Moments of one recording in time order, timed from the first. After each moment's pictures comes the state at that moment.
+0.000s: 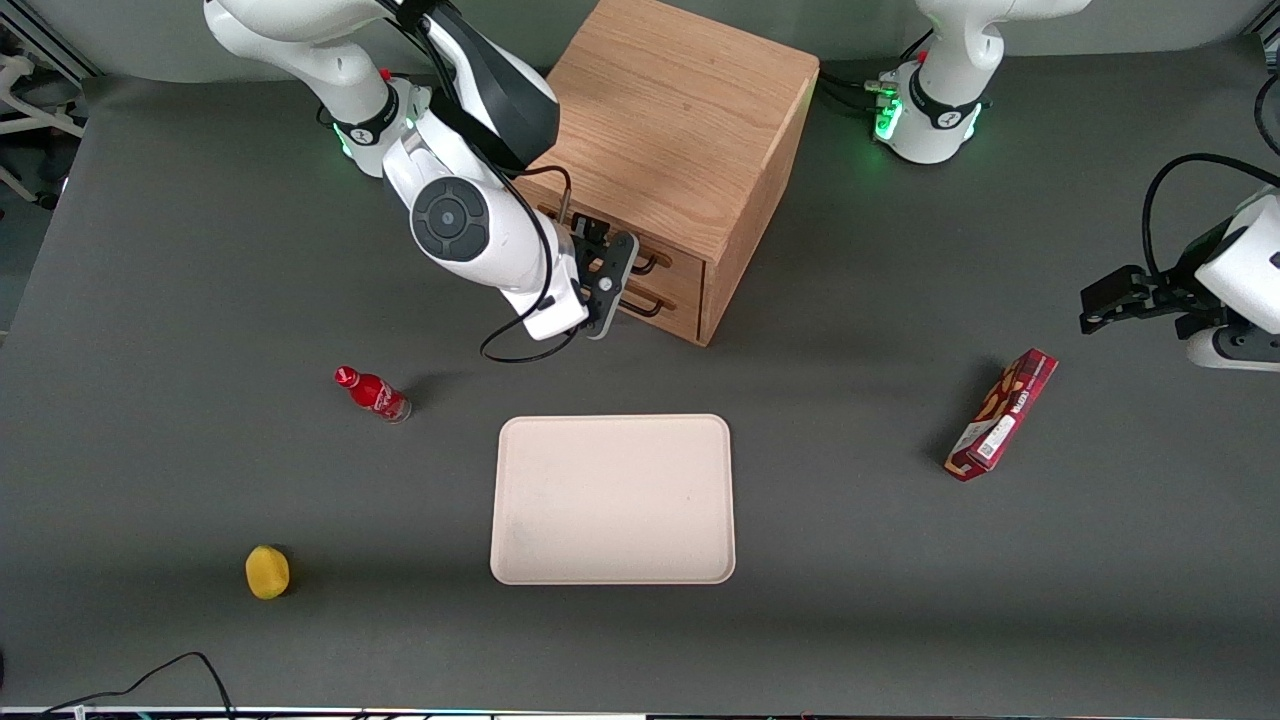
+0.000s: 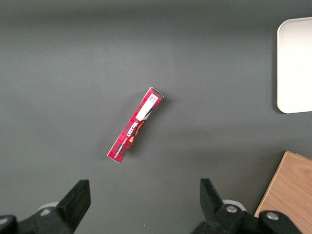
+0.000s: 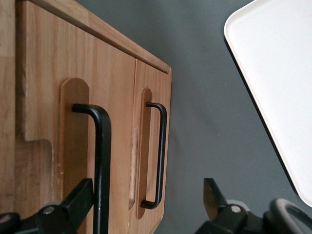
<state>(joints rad) 0.33 0.37 0.36 -1.64 0.24 1.88 -0.53</state>
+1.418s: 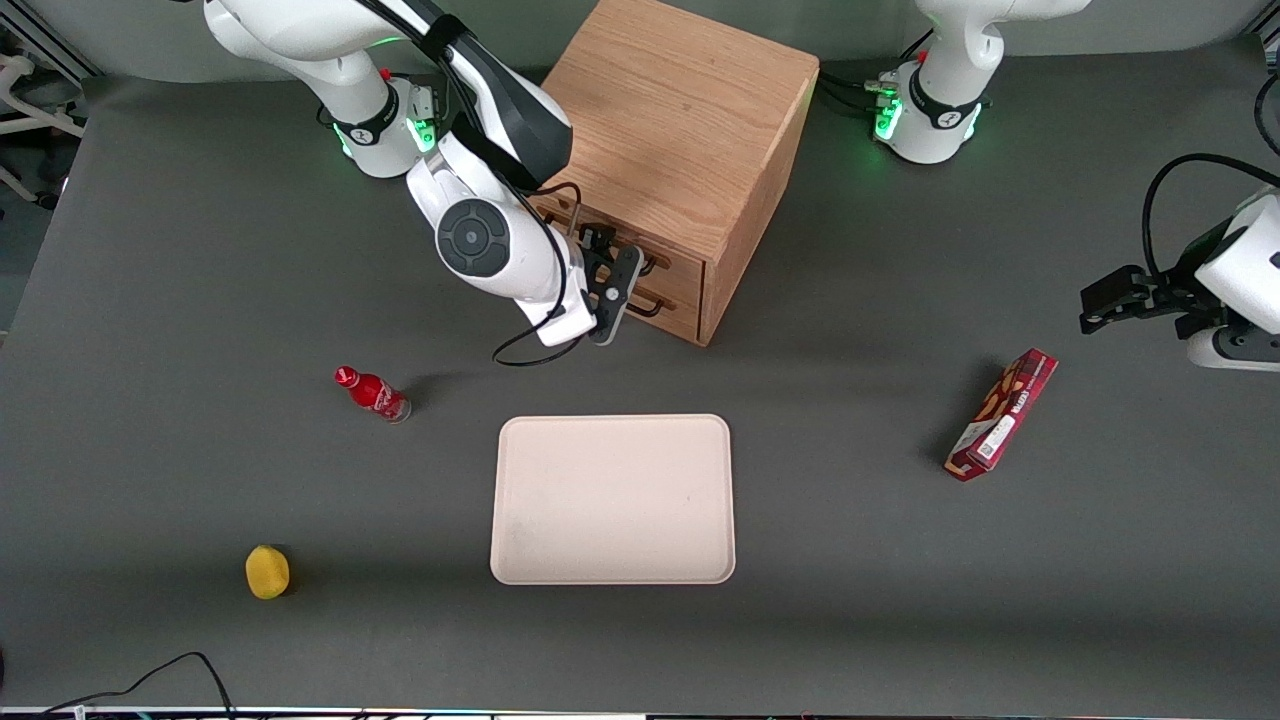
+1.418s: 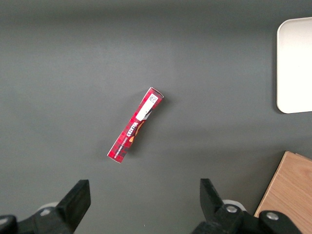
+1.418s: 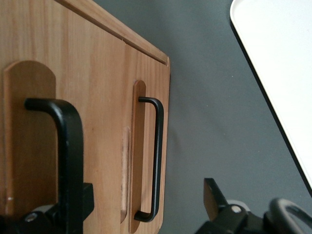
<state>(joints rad) 0.34 0.40 0.37 -1.71 0.23 1.97 -0.53</state>
